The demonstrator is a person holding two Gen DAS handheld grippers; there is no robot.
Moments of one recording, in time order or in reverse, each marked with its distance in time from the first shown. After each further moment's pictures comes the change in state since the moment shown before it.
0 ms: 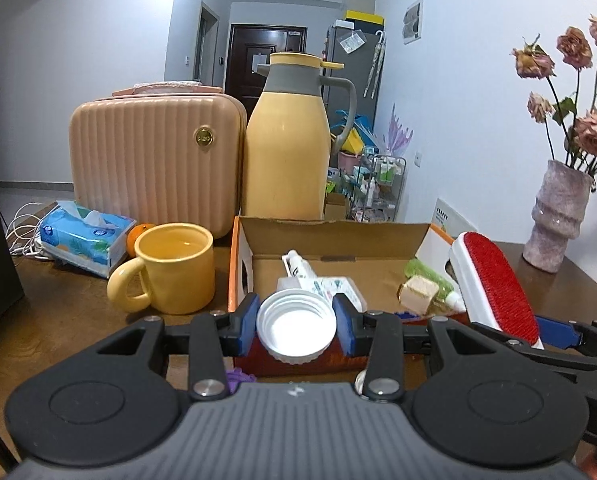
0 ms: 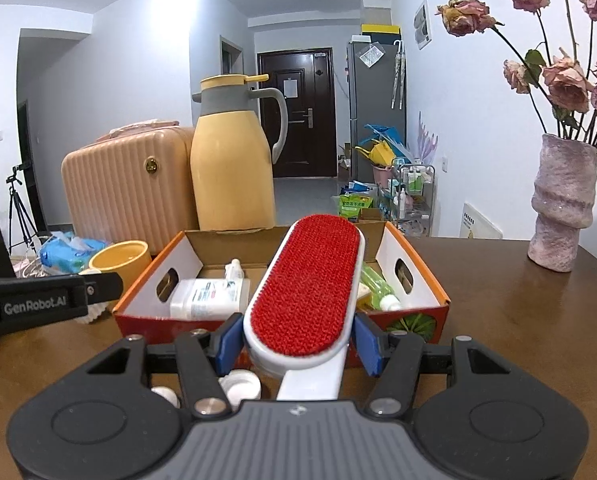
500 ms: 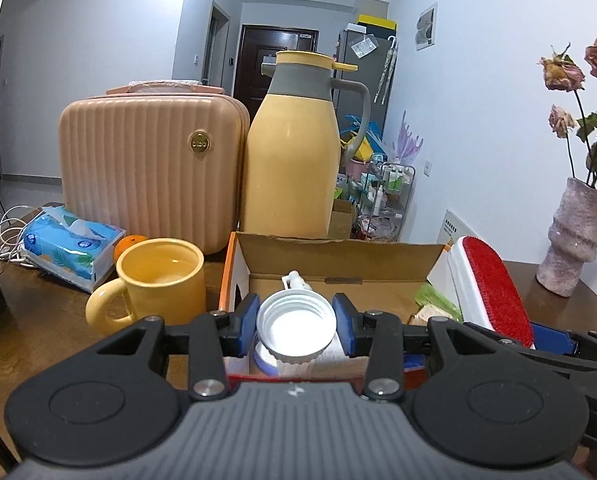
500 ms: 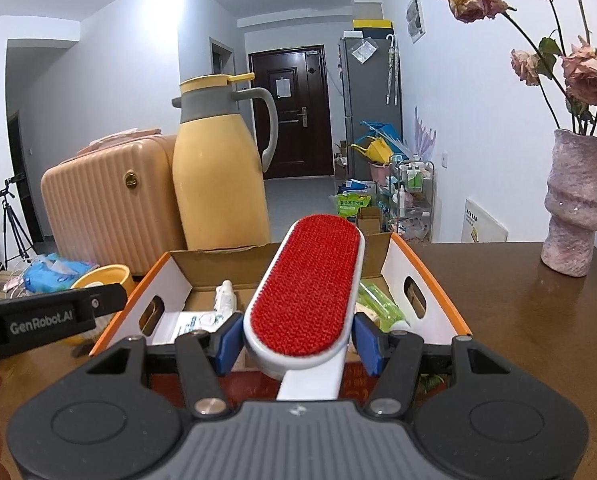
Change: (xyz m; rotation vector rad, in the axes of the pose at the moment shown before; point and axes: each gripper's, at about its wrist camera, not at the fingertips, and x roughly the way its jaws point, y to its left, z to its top) left arm 0.042 -0.001 0.021 -0.039 -0.011 0.015; right arm 0.047 -0.006 0.026 0.039 0.005 -0.003
